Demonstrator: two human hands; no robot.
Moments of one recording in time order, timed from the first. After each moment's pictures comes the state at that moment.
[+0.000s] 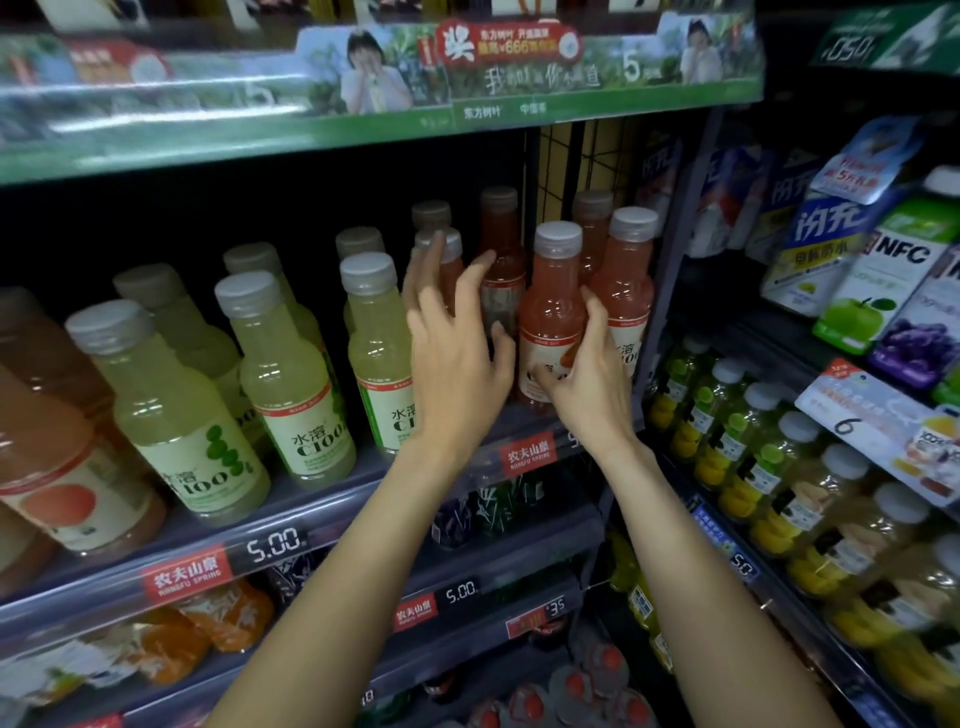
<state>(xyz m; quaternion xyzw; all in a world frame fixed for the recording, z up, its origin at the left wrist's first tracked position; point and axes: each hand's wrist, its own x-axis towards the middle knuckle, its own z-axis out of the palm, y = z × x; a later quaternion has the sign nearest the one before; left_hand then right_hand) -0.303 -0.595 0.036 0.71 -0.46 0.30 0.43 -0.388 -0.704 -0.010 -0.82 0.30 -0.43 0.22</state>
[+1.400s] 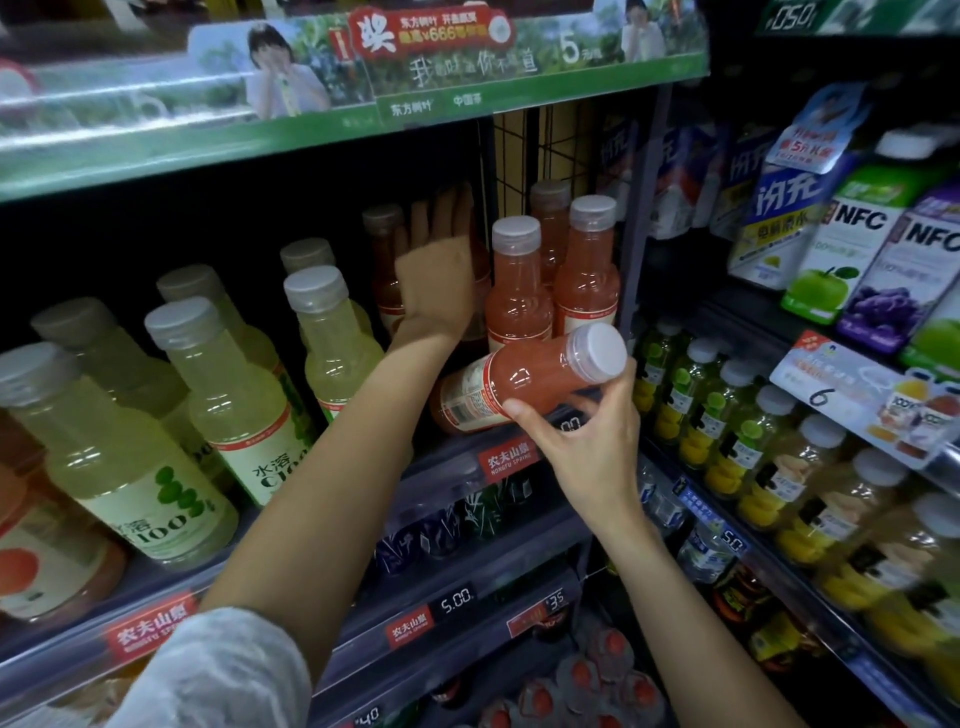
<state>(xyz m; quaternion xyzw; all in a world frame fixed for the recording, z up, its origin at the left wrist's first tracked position) -0.235 -0.688 0.065 0.82 -0.46 0.32 0.12 -0.422 -0.654 -0.018 -0.65 0.28 -0.53 0.46</state>
